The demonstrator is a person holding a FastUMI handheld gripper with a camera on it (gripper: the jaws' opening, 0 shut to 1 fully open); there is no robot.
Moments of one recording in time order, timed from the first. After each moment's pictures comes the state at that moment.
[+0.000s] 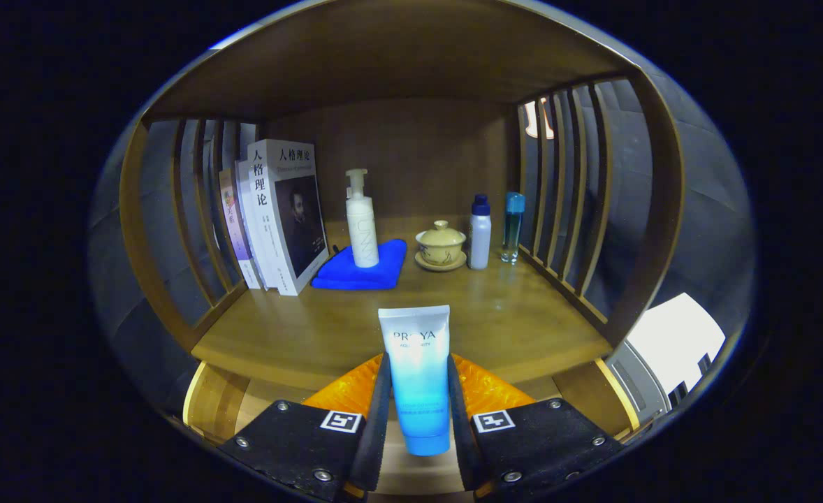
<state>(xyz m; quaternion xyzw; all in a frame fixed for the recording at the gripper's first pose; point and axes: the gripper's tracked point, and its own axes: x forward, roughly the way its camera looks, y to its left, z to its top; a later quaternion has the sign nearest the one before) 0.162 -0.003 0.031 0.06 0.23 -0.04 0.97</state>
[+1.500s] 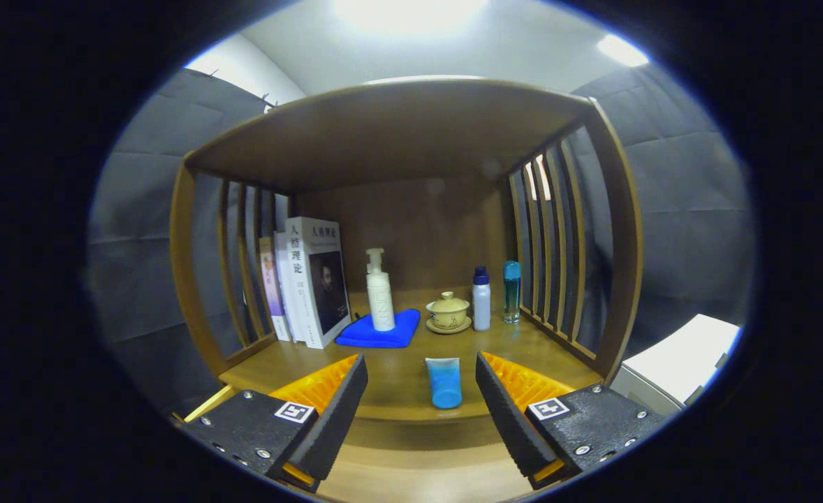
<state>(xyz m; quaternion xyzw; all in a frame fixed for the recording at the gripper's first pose) 0.100 -0.003 0.085 0.07 0.04 0.00 1.00</state>
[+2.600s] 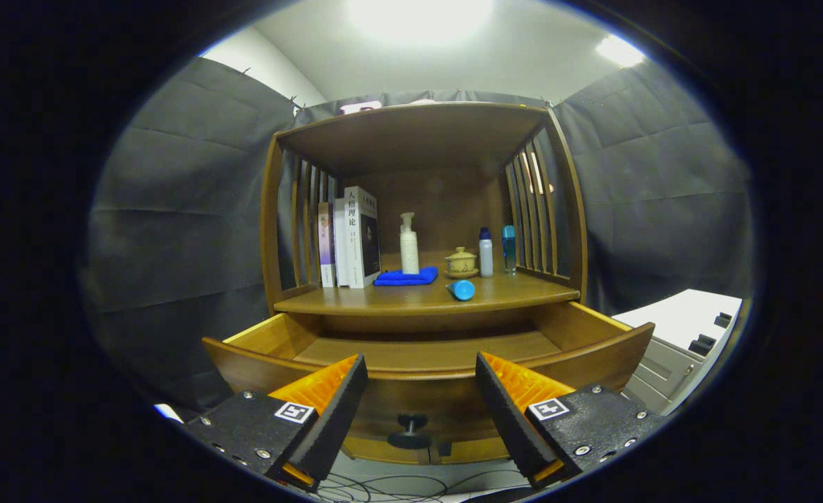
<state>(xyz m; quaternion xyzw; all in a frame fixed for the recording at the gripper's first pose) -0.053 0.042 -0.023 0.07 0.05 0.02 1.00</state>
